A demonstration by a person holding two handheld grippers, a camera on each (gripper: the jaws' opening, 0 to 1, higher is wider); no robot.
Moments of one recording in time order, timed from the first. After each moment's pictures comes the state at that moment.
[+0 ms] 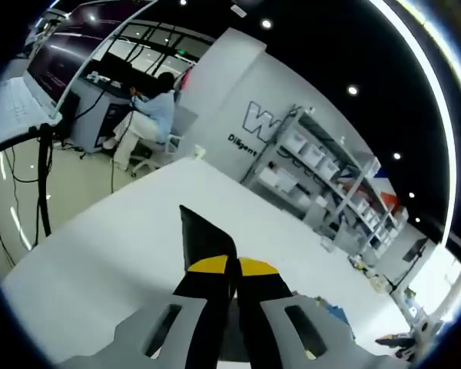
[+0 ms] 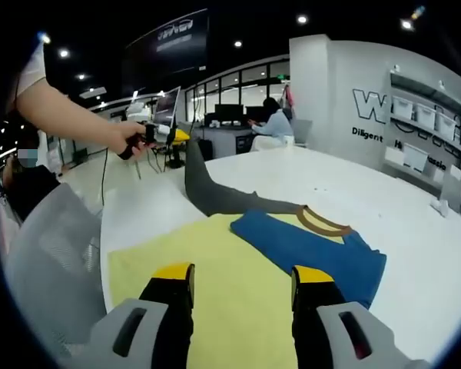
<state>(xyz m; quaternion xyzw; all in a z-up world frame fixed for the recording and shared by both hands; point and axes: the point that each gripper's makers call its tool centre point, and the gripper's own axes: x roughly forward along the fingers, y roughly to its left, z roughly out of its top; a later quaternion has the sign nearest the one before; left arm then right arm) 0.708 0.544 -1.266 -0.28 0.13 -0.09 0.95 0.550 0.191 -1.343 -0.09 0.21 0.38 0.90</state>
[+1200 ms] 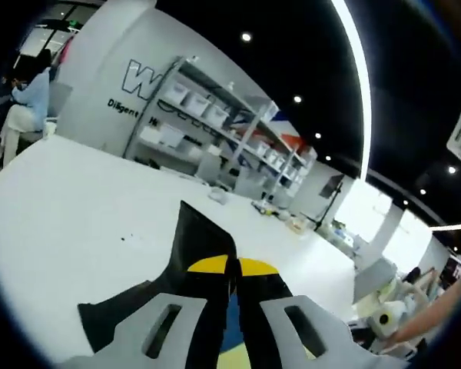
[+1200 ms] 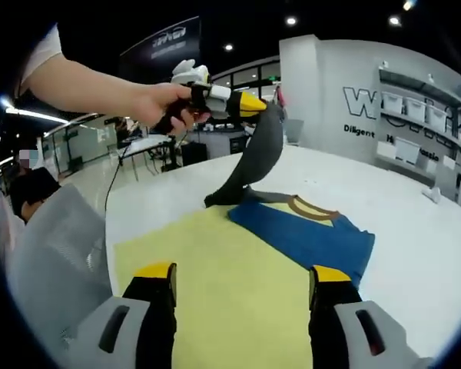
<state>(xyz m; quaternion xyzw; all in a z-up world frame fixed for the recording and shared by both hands) 0.716 0.260 -1.230 -0.20 0.18 -0.39 0.88 0.528 0.159 -1.349 -0.07 0.22 0.36 0.90</state>
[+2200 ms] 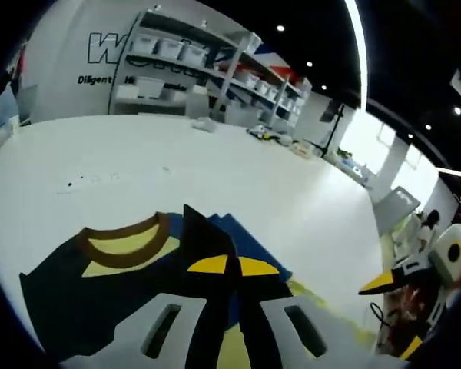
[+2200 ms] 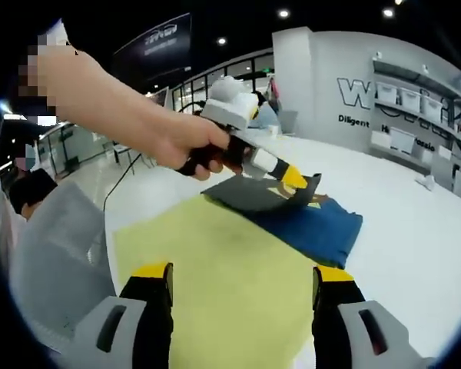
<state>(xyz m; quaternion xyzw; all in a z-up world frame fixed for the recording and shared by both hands) 0.701 0.150 -1.369 -0.05 0.30 -0.41 0.86 0.519 0.129 -1.360 -0.07 0.24 0.35 0.90</state>
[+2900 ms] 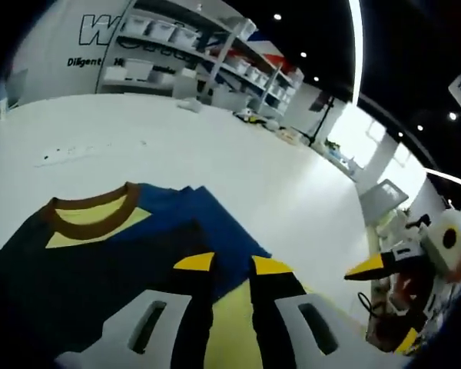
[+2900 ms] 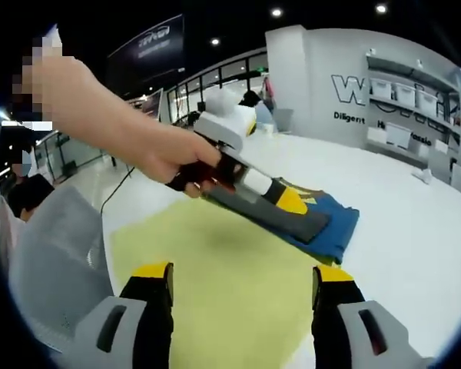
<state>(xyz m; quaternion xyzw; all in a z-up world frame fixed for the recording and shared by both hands) 0.660 0.134 -1.381 -0.07 0.33 -0.45 0.83 0.521 0.125 -1.364 -0.06 0.24 0.35 0.90</state>
